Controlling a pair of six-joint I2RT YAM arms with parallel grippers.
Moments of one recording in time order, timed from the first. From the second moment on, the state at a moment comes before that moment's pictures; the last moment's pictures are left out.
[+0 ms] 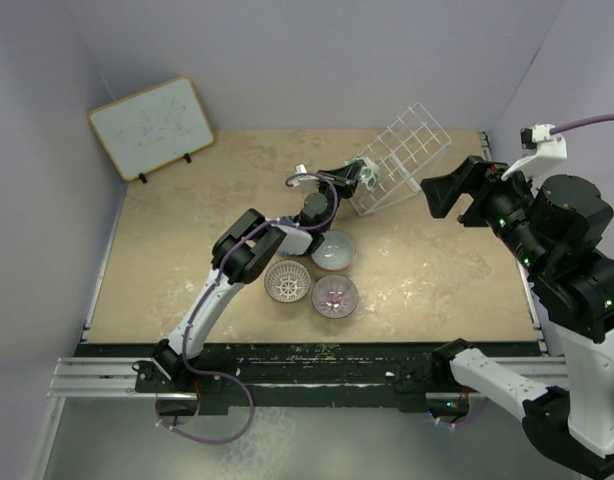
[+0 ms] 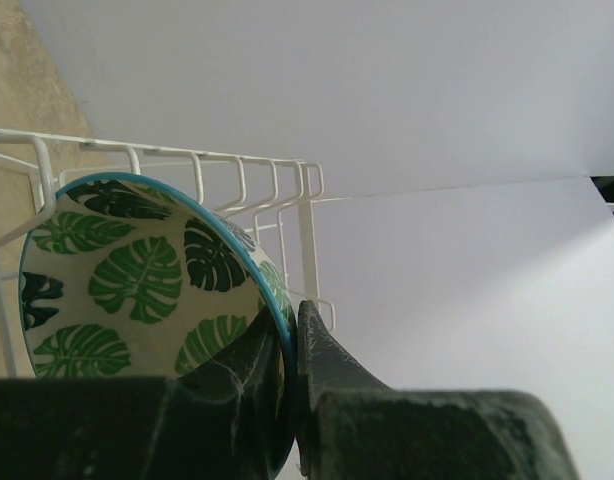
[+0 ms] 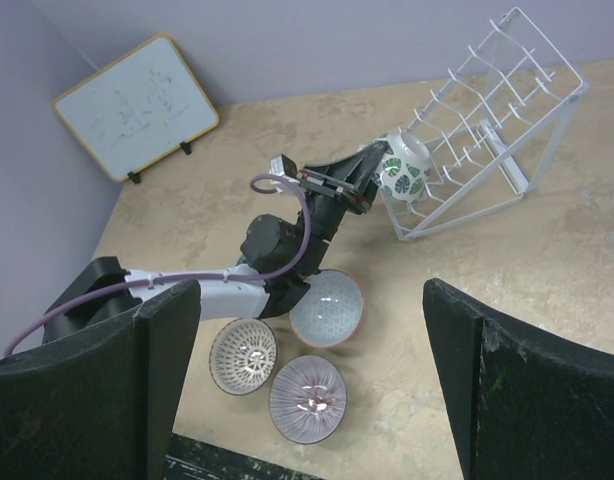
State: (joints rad) left arm -0.71 2.55 1.60 1.26 -0.35 -1.57; right arm 0.43 0.95 1.73 -0.99 0.16 0.38
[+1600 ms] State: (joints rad) left arm -0.70 2.22 1.30 0.83 -0.32 -1.66; right arm 0.43 0.95 1.74 -1.01 0.13 0.38
